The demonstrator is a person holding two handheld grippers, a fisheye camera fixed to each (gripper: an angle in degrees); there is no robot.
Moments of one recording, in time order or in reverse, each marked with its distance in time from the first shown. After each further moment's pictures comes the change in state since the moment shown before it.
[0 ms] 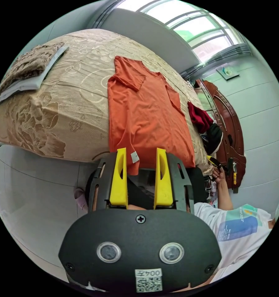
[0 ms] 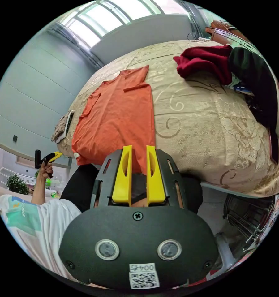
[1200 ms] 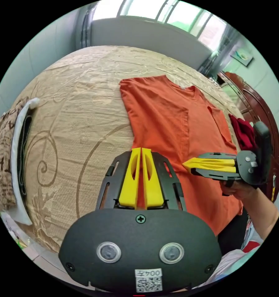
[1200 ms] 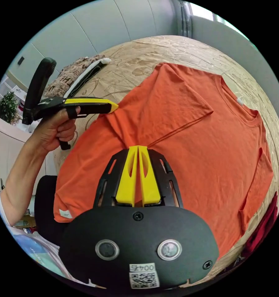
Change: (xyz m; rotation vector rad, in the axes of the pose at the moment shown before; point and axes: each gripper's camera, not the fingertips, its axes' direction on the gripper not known) left arm -0.041 -0.327 0.246 0.124 -0.345 0.136; right arm -0.523 -0.520 0.286 -0.223 0.061 -0.642
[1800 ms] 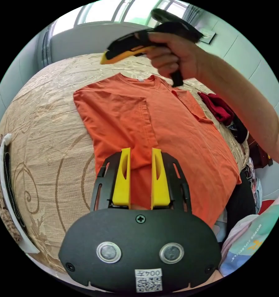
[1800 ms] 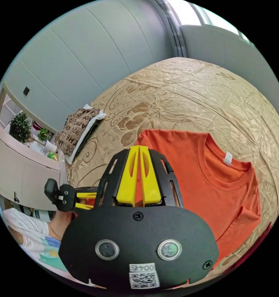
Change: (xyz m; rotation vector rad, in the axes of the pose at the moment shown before) left arm 0.008 -0.005 0.042 0.035 0.137 0.292; right arm 0.059 -0.254 -0.102 0.235 -0.121 -0.024
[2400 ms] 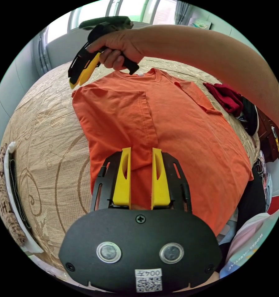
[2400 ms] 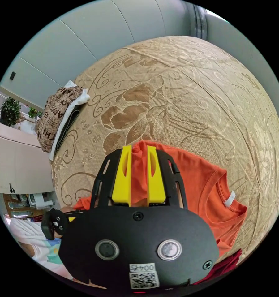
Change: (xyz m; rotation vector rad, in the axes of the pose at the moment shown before) left arm -0.029 0.002 0.069 -0.077 -0.077 0.077; right arm 0.004 -0.261 0.137 -0.318 0.112 -0.073
